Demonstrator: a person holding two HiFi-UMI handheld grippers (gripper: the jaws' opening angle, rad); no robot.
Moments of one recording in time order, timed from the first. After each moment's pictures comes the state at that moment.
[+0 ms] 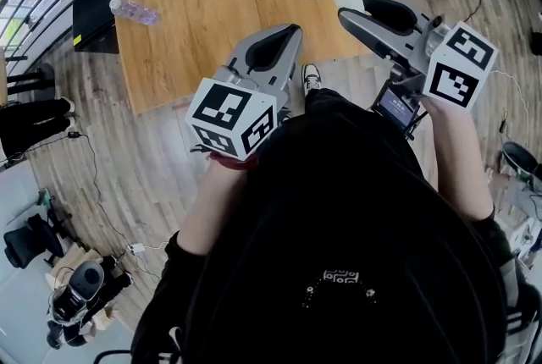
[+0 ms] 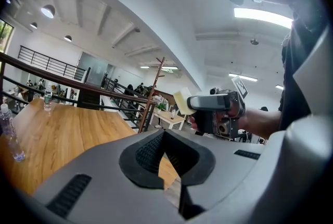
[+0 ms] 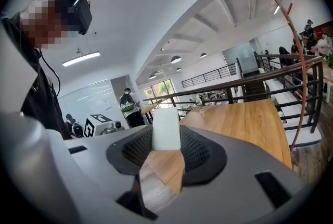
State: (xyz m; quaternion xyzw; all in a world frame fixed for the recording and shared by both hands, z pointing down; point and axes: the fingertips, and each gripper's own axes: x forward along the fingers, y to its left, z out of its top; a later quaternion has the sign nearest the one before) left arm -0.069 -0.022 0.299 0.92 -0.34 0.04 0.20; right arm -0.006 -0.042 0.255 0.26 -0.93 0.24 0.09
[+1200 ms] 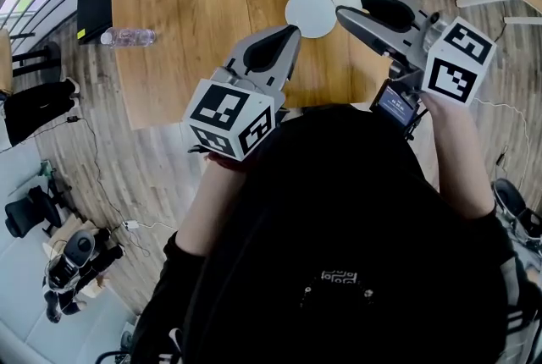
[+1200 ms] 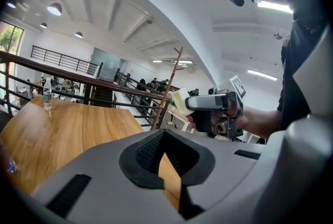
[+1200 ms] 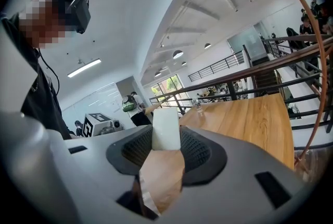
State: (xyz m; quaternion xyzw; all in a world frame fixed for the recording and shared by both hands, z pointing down) left arm -0.018 -0.169 0.321 0.88 -0.40 0.08 0.23; right arm 0.045 -0.204 0.286 0.19 -0.94 0.29 0.09
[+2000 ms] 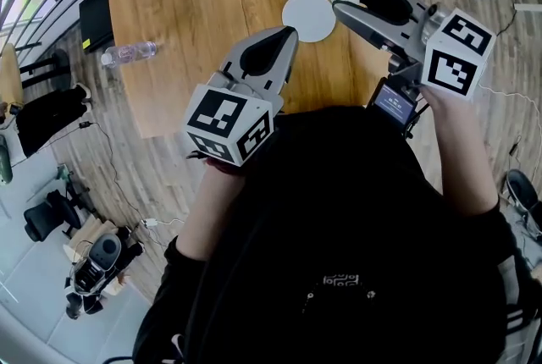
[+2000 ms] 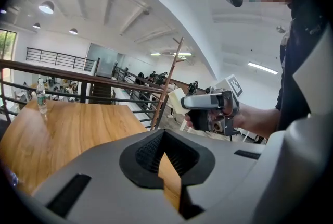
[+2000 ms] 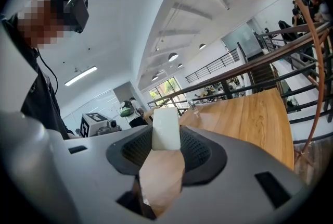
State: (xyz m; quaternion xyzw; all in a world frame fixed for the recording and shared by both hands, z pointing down) left arm -0.006 -0.200 0.325 0.88 -0.39 0.12 0.24; right arm 0.060 -0.242 0.299 0.20 -0.93 0.31 0.07
